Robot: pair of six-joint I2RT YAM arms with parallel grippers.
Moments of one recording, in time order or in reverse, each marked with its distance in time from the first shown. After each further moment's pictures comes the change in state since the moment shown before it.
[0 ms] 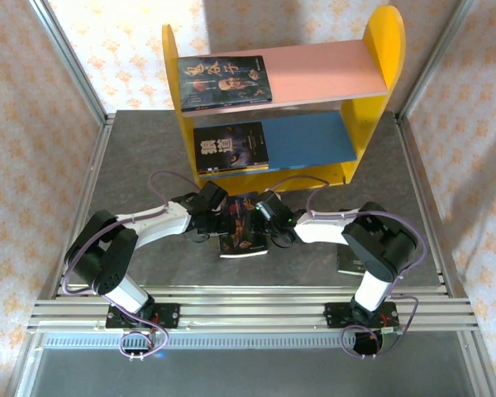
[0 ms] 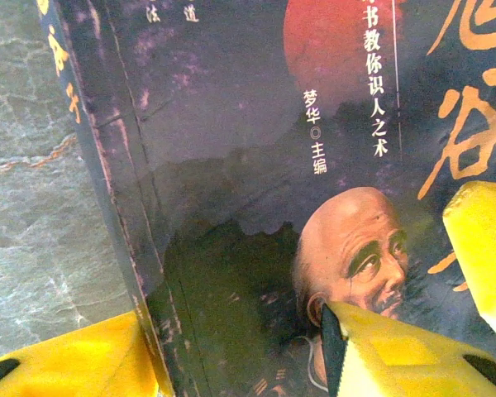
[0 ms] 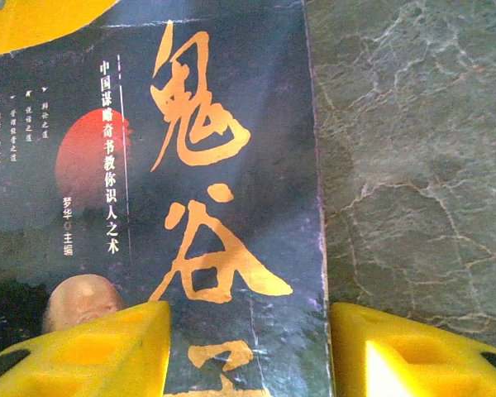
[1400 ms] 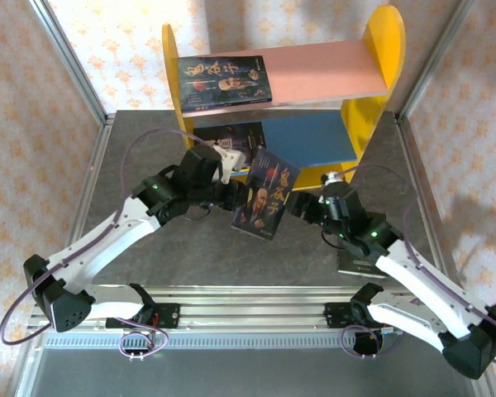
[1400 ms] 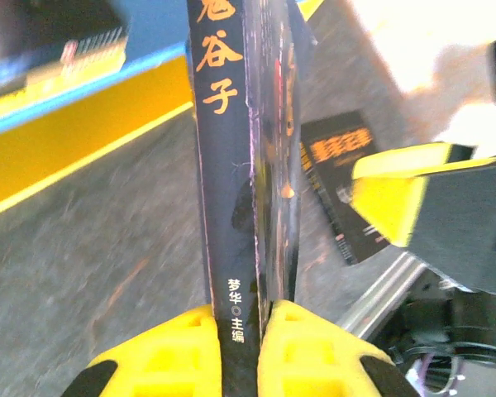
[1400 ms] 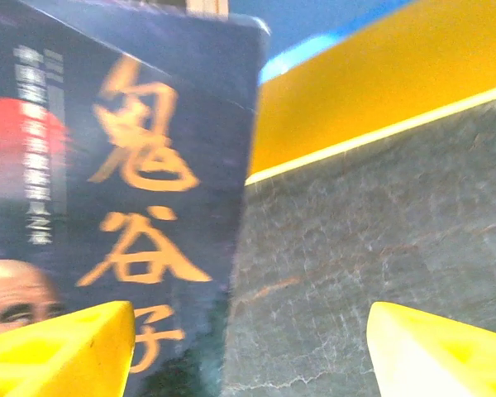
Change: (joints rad) left arm -0.139 -0.297 0.518 -0.299 0.074 0.234; right arm -0.173 -0.883 0.003 -0.541 0.048 -0.053
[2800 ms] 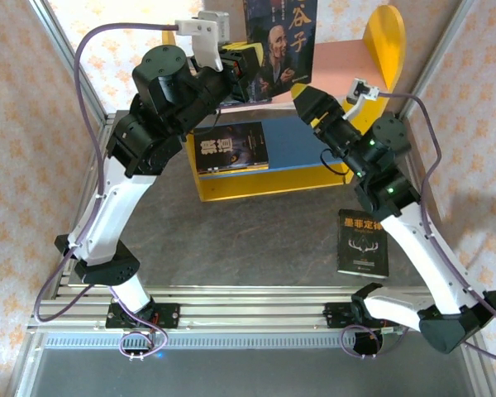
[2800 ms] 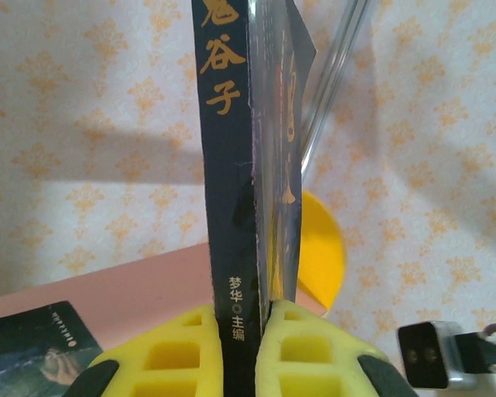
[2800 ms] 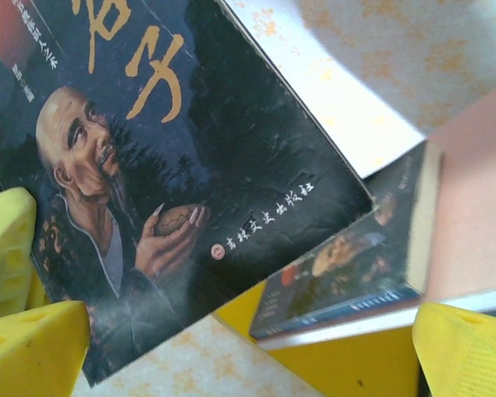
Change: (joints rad) left arm -0.007 0.416 1.087 0.107 -0.343 0.137; right arm -0.160 0.275 0.505 0.582 -0.263 0.151
